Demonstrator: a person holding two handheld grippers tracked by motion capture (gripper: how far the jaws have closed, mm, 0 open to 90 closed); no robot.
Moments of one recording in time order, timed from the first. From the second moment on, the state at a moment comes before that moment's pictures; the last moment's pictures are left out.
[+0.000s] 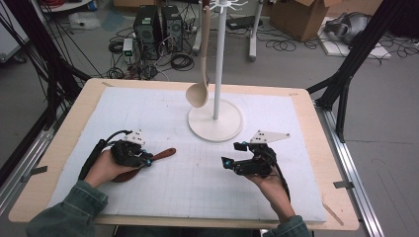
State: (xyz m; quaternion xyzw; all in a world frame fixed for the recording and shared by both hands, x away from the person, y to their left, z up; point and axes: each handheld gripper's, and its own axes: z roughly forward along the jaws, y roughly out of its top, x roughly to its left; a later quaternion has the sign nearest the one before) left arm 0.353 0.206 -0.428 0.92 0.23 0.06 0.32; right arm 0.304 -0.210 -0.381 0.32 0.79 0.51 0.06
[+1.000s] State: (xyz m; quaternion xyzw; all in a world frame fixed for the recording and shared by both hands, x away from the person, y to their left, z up) left arm 0.343 0.211 -0.411 0.90 0.23 0.06 0.37; right arm 0.307 -0.189 -0.383 0.31 0.81 0.50 0.06
